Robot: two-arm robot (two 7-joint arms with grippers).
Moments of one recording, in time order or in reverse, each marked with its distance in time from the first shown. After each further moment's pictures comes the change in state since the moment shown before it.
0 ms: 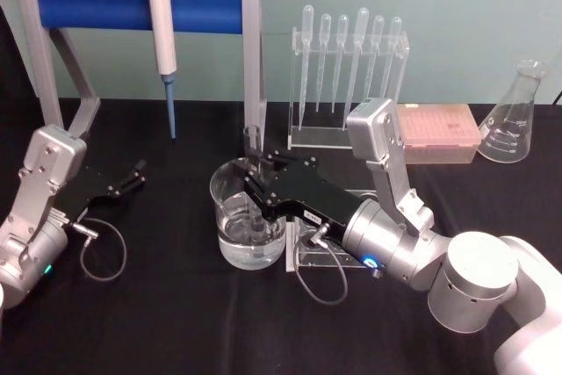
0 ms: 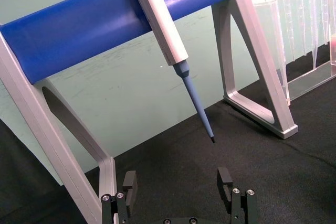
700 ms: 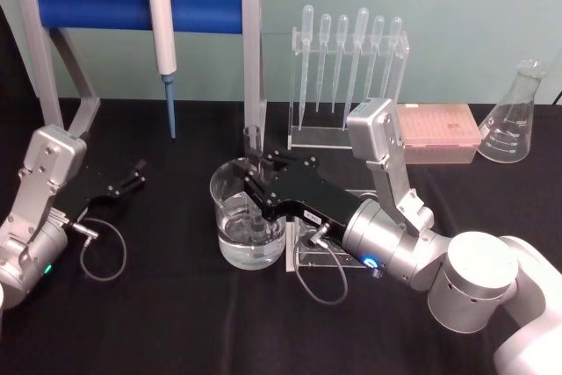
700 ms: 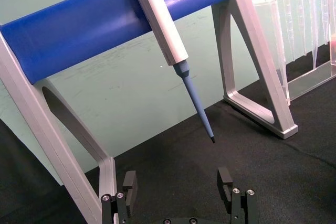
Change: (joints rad) left arm 0.000 0.000 0.000 0.000 0.000 0.000 0.000; right arm 0.000 0.000 0.000 0.000 0.000 0.000 0.000
